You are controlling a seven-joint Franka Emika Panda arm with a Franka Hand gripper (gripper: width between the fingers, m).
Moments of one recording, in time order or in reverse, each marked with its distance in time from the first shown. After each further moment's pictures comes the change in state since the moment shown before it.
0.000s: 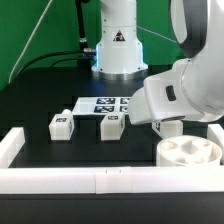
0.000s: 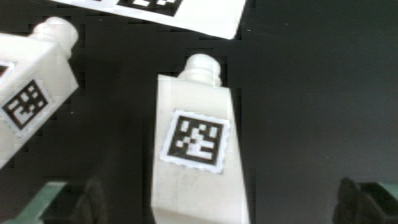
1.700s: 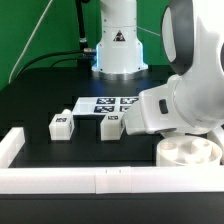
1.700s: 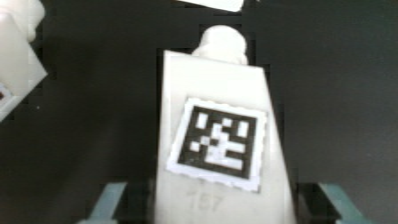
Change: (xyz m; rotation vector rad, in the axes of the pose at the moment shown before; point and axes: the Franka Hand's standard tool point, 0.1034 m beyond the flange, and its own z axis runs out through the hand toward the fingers) arm 0.013 0.003 0.030 0.009 0.020 0.049
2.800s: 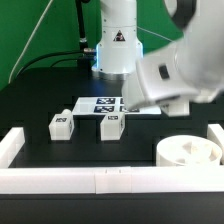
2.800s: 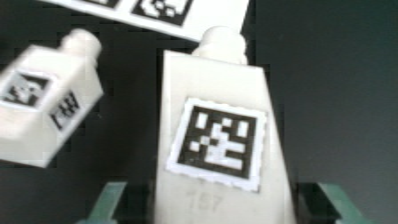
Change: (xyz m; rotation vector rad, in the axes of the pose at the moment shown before) arm -0.040 0.008 -0.074 0.020 0.007 -0.061
